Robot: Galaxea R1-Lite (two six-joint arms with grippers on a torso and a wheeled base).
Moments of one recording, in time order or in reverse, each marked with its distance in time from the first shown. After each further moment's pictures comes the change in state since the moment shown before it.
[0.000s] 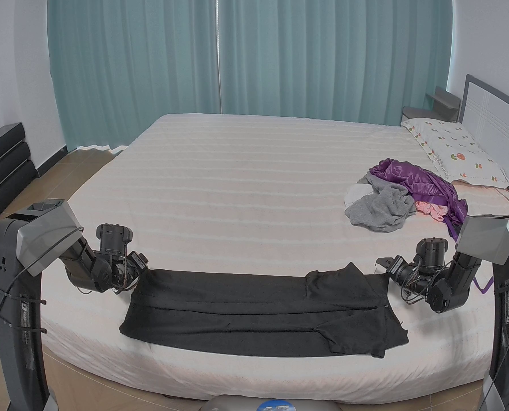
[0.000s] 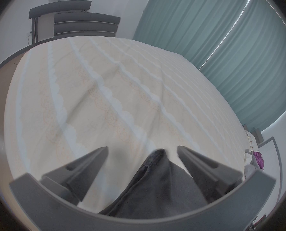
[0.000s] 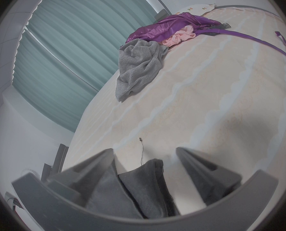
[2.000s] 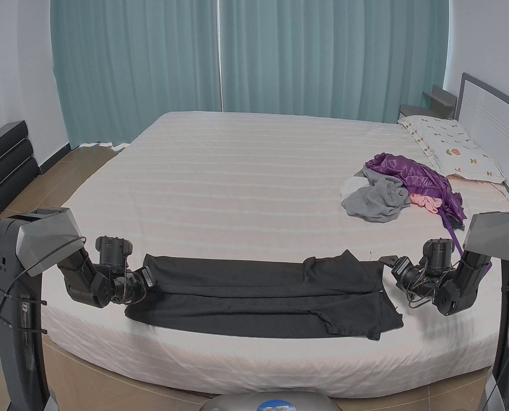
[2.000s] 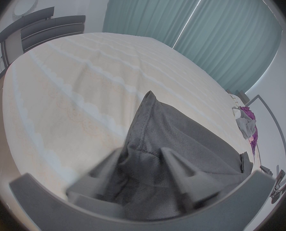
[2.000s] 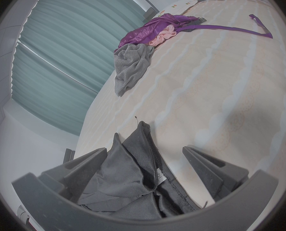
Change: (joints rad) left arm -0.021 -0.007 0.151 -0.154 -0.186 0.268; right arm 0.000 -0.074 0.107 -0.013 0.026 0.104
